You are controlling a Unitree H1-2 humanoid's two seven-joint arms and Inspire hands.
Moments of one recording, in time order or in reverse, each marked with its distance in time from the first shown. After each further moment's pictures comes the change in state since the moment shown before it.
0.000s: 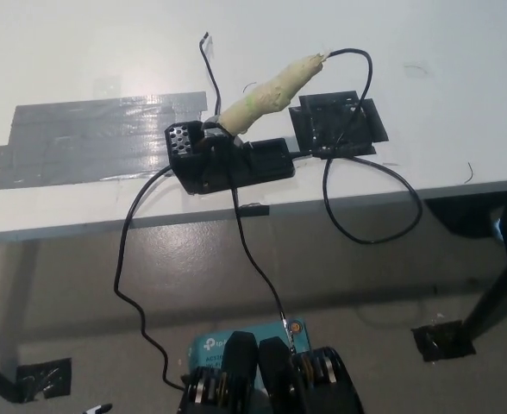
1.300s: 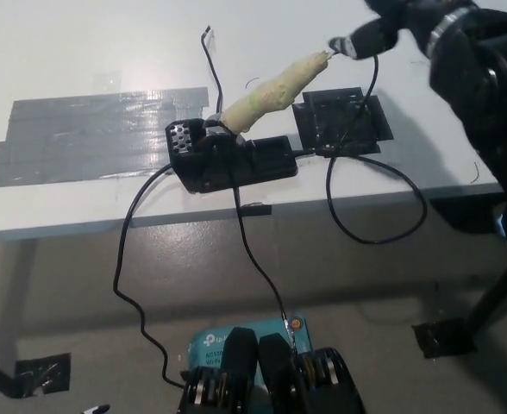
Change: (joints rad) left_arm -0.010 0.001 0.000 0.002 0.014 0.014 -0.001; right_arm -1.326 0.316 0.543 0.467 -0.444 -0.099 0.204
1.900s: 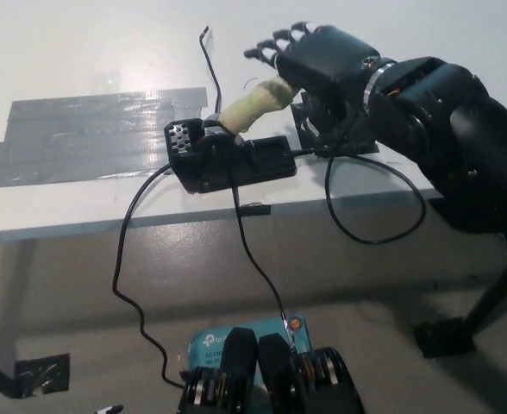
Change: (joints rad) left_arm -0.018 -0.001 -0.035 -0.017 0.005 0.023 -0.023; right_arm 0.006 0.032 0.152 0.121 -0.060 -0.096 0.148
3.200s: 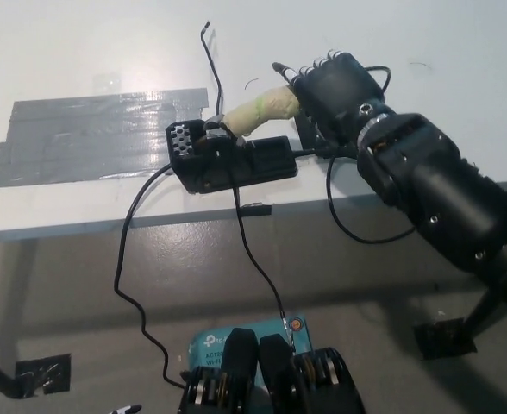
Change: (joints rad) left_arm -0.023 -0.017 -0.059 0.000 0.060 0.005 -0.004; right_arm 0.126 0.067 0.023 0.168 -0.259 -0.009 -0.354
